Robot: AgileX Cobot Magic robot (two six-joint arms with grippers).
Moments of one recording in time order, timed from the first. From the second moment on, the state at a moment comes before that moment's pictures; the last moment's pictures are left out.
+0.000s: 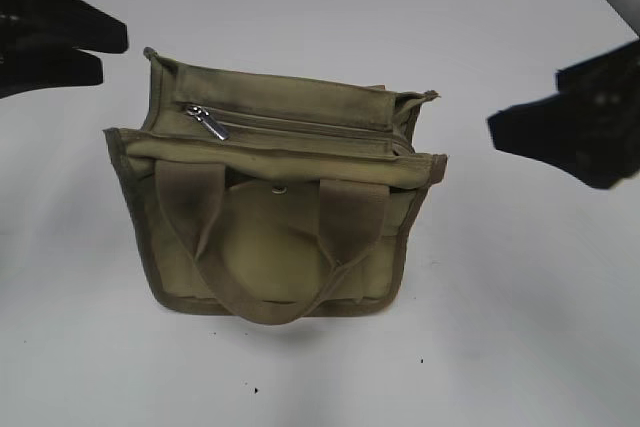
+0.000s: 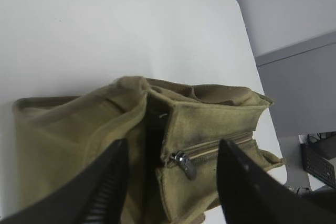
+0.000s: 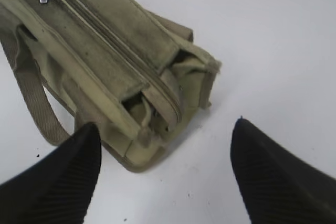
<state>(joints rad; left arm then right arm) -0.07 1.40 -0.96 -1.09 0.89 0.61 0.39 1.07 -0.77 0.45 0.49 -0.69</state>
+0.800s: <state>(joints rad) -0.18 1.65 -1.09 -1.19 0.85 0.61 0.64 1.60 -1.25 0.45 0.48 -0.85</state>
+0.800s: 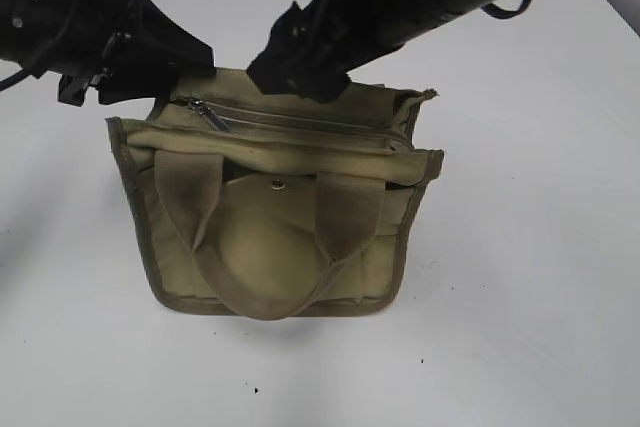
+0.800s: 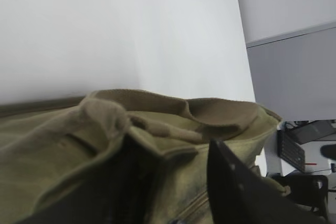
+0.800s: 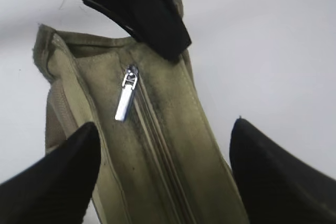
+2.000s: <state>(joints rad) -0.18 1.66 -1.09 -1.29 0.91 0.61 0.68 1.79 -1.40 0.47 0.56 -0.91</state>
